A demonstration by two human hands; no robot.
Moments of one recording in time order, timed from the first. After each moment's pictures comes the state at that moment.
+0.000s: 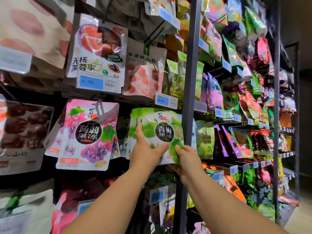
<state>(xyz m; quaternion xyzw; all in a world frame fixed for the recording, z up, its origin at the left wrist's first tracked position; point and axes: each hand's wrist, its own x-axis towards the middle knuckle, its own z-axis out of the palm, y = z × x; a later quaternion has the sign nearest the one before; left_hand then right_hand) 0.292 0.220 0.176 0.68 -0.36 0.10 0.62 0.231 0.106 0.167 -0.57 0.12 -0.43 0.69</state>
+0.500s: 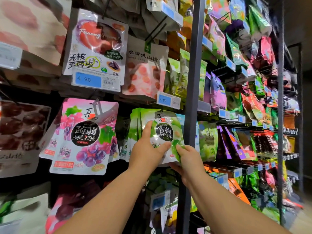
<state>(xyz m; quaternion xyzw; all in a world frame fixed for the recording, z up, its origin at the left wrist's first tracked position) 0.310 0.210 0.183 0.70 -0.39 0.14 0.58 0.249 0.090 0.168 -0.60 0.15 -0.45 0.64</state>
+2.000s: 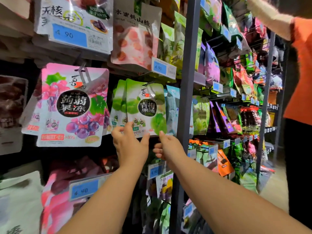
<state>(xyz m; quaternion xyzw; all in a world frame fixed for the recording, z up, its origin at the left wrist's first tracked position) 0.333 0.201 0.115 0.73 -0.27 0.23 0.58 0.293 0.087 0.115 -0.64 0.19 -0.38 0.64</state>
